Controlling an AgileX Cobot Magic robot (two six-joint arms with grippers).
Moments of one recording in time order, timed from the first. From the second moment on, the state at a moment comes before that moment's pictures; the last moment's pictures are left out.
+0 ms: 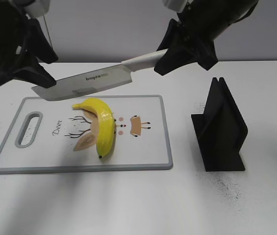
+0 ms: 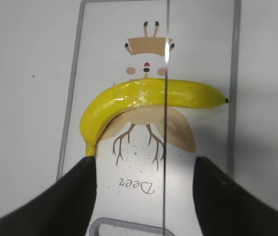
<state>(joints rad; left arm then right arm) -0.24 1.61 -1.31 -0.48 0.99 1.50 0.36 1.87 -1.60 0.72 1.09 -1.52</state>
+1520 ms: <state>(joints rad) -0.26 1.78 -1.31 -0.47 0.86 1.51 0.42 2.00 -1.61 0.42 0.96 -1.19</state>
